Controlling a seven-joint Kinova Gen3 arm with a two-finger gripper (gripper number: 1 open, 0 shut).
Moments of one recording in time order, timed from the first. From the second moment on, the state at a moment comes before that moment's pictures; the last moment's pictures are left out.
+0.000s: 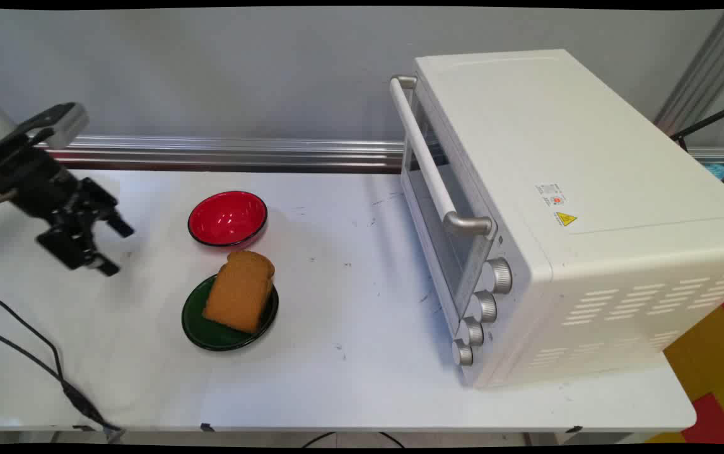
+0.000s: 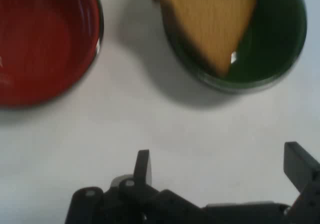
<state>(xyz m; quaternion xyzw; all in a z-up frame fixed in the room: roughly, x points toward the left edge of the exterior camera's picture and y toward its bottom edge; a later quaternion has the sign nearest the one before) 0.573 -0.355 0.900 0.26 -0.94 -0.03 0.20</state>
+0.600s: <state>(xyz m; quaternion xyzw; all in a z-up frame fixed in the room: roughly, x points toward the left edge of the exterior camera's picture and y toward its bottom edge) 0.463 -0.425 0.953 0.22 -0.93 0.05 0.29</state>
